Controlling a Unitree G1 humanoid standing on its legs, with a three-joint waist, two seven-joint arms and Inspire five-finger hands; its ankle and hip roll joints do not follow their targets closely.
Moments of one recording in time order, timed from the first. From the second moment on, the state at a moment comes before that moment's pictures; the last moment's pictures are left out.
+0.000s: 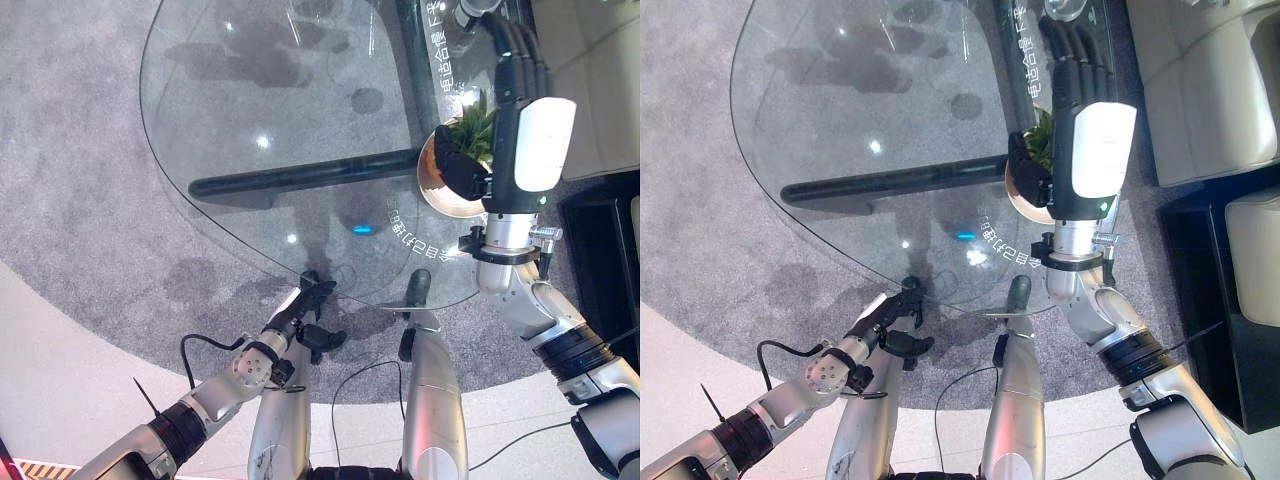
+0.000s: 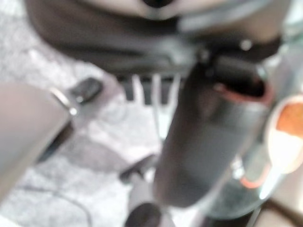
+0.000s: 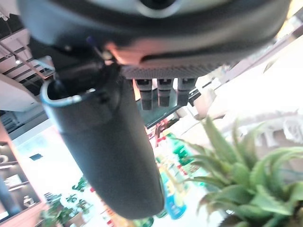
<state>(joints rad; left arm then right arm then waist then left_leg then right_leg) -0.31 0.60 -0.80 0.20 -0.38 0.05 0.23 -0.62 -0.71 0.46 0.17 -0.48 -0.13 -0.90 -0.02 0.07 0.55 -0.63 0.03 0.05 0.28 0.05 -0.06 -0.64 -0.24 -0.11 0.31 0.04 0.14</state>
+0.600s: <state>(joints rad) -0.29 0.60 -0.79 0.24 -0.38 0.04 0.21 -0.58 -0.75 0.50 0.13 -0.42 -0.18 -0.81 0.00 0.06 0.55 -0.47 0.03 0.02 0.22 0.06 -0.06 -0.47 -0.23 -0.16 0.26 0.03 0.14</state>
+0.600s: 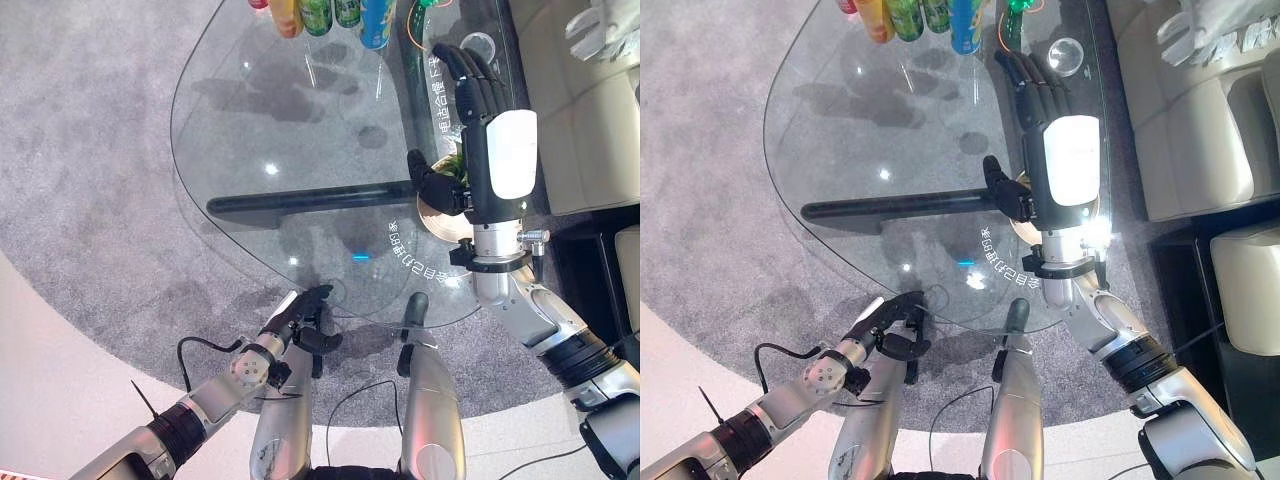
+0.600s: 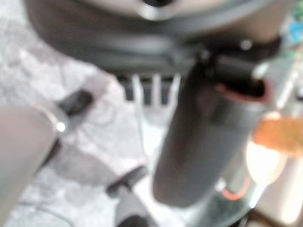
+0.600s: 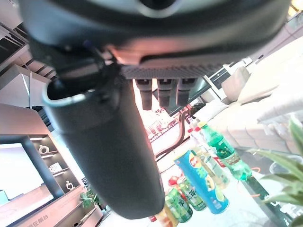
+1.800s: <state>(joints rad) -0.04 0.33 -0.45 0.89 -0.38 0.06 0.00 -0.05 -0.58 0.57 0.44 0.13 -0.15 0.21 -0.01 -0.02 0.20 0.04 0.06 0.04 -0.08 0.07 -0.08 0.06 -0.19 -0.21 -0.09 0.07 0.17</state>
